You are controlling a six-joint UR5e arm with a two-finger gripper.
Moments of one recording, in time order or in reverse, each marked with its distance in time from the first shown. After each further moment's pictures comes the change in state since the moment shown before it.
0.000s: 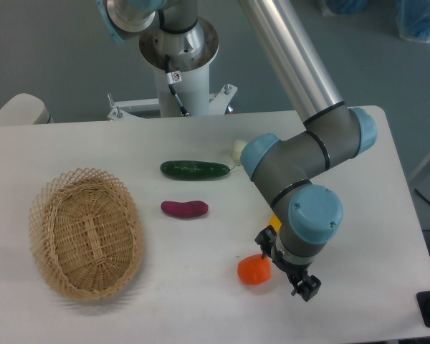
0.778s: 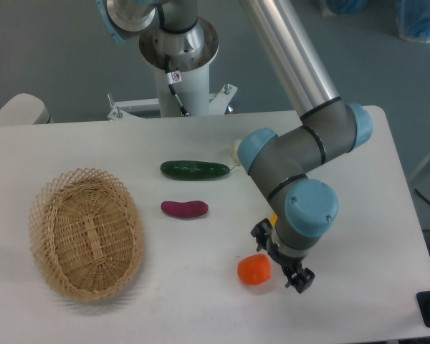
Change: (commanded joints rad) arm 0.014 0.116 -0.181 0.005 -0.028 0.024
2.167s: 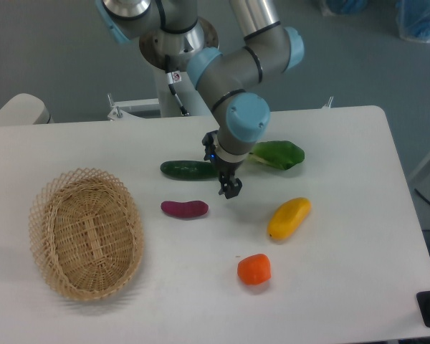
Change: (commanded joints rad) arm 0.025 0.347 -0.694 0.212 -0.020 0.244
